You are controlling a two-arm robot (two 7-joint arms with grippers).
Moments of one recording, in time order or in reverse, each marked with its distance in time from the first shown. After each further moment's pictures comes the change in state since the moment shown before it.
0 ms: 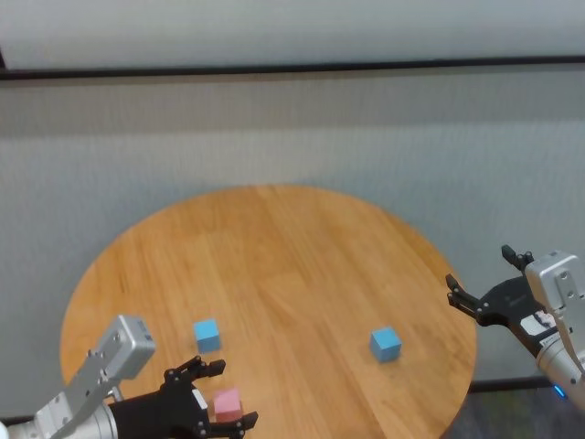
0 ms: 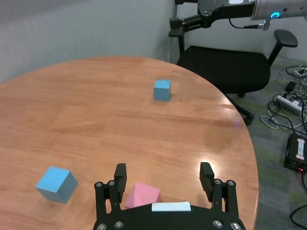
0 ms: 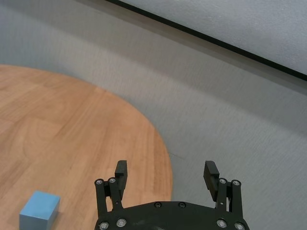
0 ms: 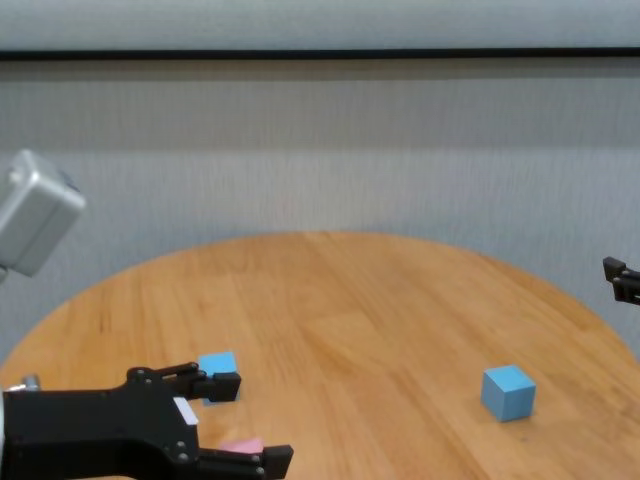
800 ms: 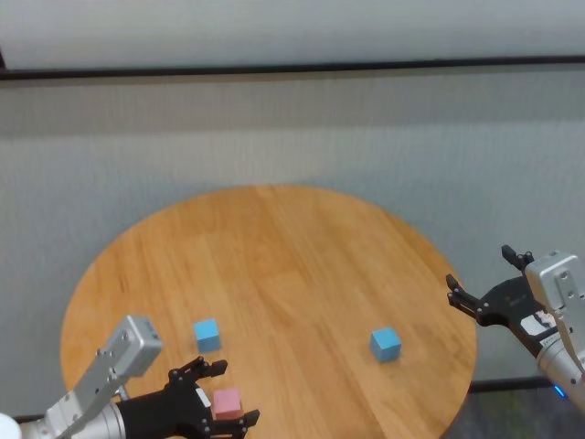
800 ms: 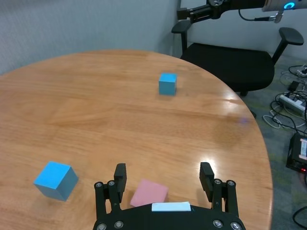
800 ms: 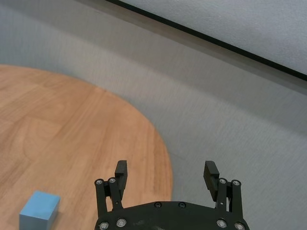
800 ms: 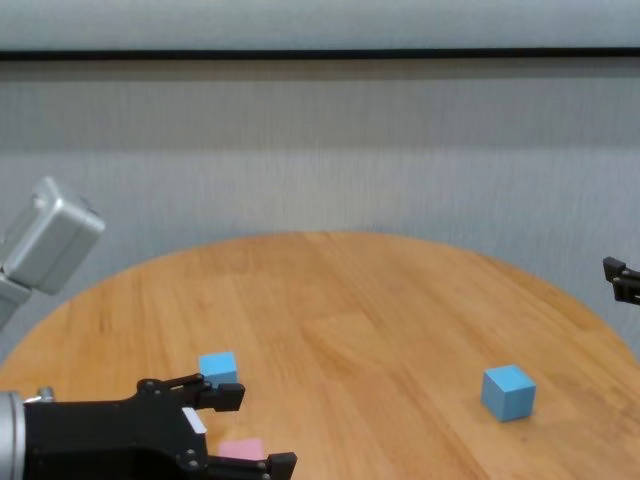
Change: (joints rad) left arm -0.043 -0.045 0.024 0.093 0.019 -0.015 -0.009; right arm 0.000 0.000 0.000 0.000 0.000 0.000 0.000
